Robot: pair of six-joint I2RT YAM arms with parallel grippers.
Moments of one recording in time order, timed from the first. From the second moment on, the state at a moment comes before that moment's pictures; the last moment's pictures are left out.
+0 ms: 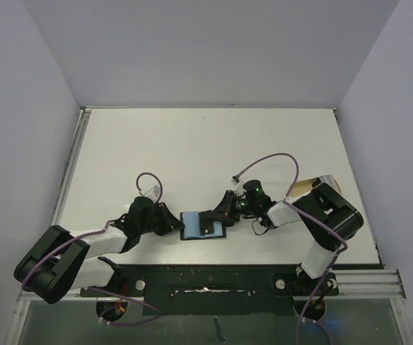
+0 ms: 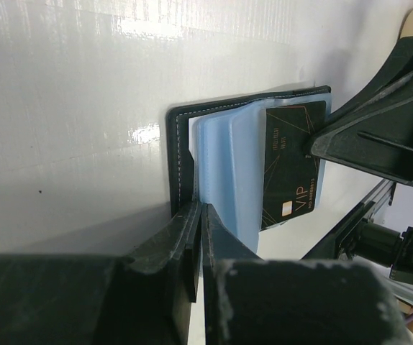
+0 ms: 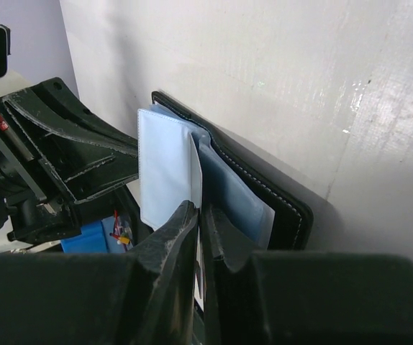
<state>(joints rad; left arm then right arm) -0.55 1.27 0.21 0.39 0.28 -0.96 0.60 1.71 0.50 0.58 -0.58 0.99</state>
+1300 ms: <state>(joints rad) -0.56 1.21 0.15 0.41 0.27 -1.00 0.80 1.61 0.66 0.15 -0.25 0.94</state>
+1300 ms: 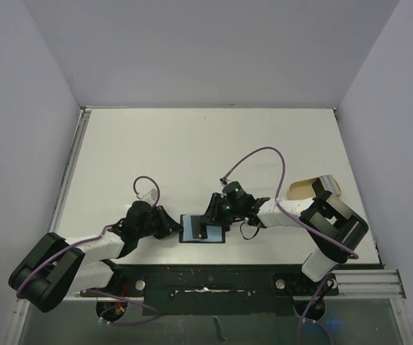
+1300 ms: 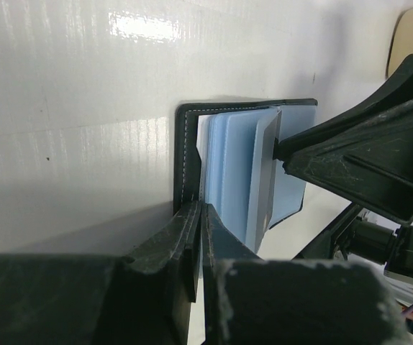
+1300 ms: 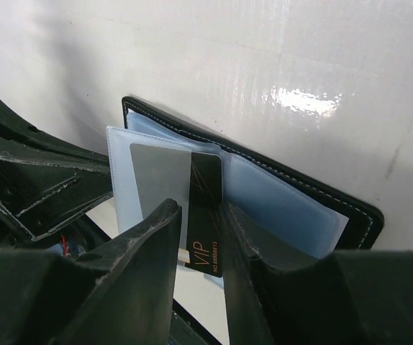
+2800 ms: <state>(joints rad) -0.57 1.14 0.15 0.34 0.21 -1.01 0.87 1.65 0.74 0.09 -0.22 0.95</state>
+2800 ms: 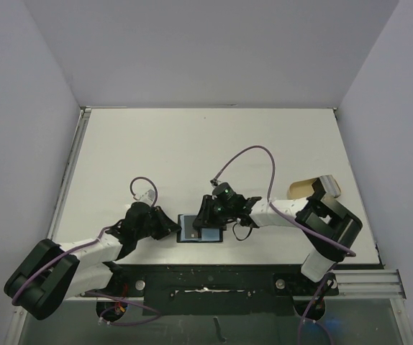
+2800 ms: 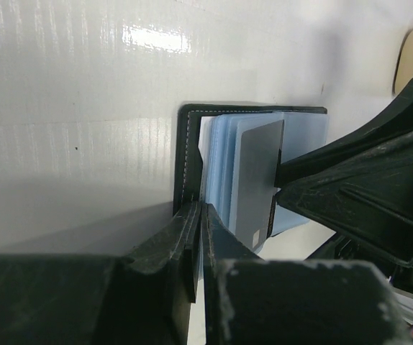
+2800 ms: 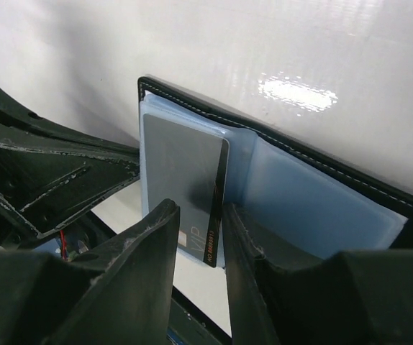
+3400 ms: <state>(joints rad) -0.57 1.11 0.15 0.31 0.19 -1.03 0.84 1.66 0.86 -0.08 -0.18 0.83</state>
